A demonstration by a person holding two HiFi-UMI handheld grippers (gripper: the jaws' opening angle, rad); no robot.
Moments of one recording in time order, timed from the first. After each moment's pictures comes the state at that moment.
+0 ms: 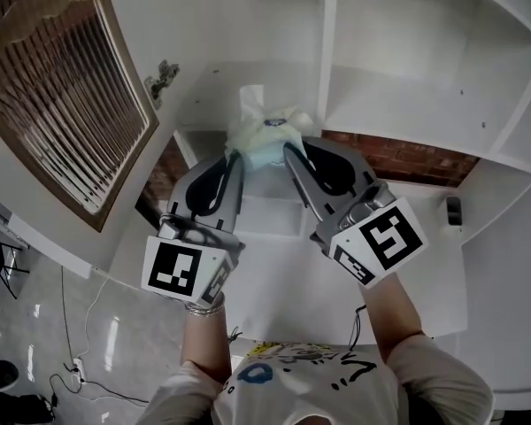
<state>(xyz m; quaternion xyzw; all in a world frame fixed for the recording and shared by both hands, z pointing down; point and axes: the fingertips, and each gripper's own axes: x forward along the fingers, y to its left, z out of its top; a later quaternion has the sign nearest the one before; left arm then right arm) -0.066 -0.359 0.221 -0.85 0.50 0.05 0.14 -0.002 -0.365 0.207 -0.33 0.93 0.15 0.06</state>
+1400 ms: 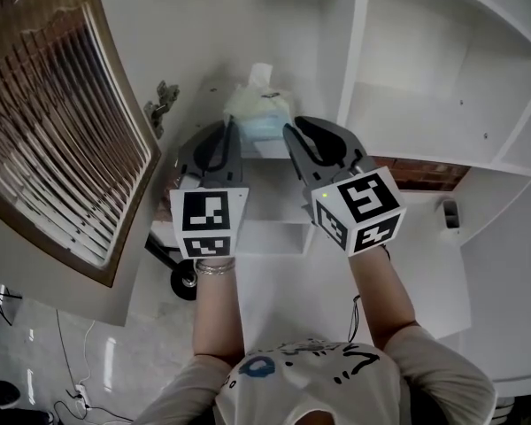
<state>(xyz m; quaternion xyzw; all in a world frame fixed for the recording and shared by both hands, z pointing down) -0.109 -0.488 0.215 -0.80 0.58 -0.03 0.18 -0.022 -0.473 0.211 -0.45 0.88 0.13 -0.01</state>
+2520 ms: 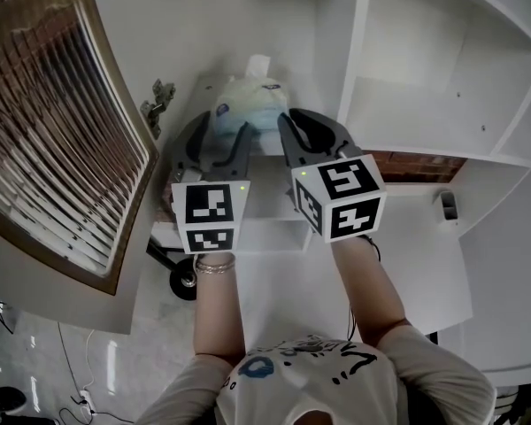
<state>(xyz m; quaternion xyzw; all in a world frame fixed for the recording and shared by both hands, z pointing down) -0.110 -0.500 0.222 -0.80 0.57 -0.04 0.17 -0.026 -0.497 0.219 -0.52 0.85 0.08 -0.03</state>
